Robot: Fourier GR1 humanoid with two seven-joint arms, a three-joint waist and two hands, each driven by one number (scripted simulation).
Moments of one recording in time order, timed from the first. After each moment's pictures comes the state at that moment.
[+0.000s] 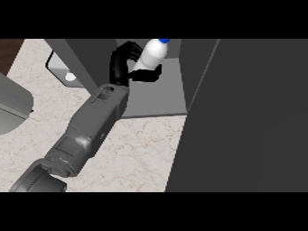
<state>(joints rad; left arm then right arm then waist) -1.09 0.01 -0.06 -0.24 0.23 0.62 -0.45 0.14 -0.40 0.77 -2.47 0.09 -0.47 0.18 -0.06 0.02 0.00</state>
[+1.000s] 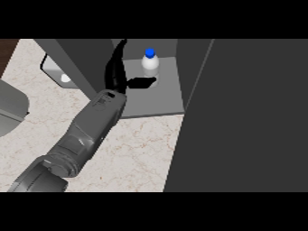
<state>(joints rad) -1.12 0.01 -0.09 -0.06 0.13 0.78 -0.48 0.14 -0.42 0.76 -2.47 0.06 -0.46 0.14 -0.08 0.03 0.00</state>
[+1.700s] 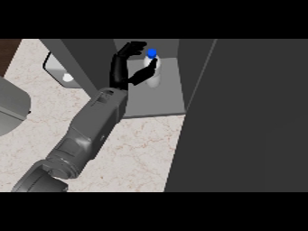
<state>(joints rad) -1.09 0.00 -0.02 -0.20 0.22 0.54 -0.66 0.13 -0.42 0.76 -2.47 0.05 -0.47 0.16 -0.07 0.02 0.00</state>
